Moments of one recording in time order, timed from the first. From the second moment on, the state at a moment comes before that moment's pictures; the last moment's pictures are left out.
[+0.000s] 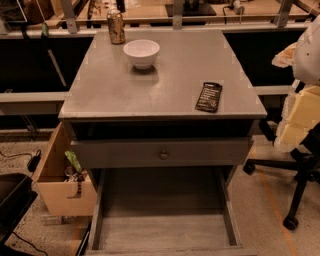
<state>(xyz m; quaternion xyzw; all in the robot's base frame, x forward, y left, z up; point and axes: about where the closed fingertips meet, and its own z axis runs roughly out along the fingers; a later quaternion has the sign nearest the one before) 0.438 -0.216 0.978 -0.60 0.78 -0.04 0.16</state>
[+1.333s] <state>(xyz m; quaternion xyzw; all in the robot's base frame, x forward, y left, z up) 0.589 -0.193 1.013 -0.53 0.78 0.01 0.32</state>
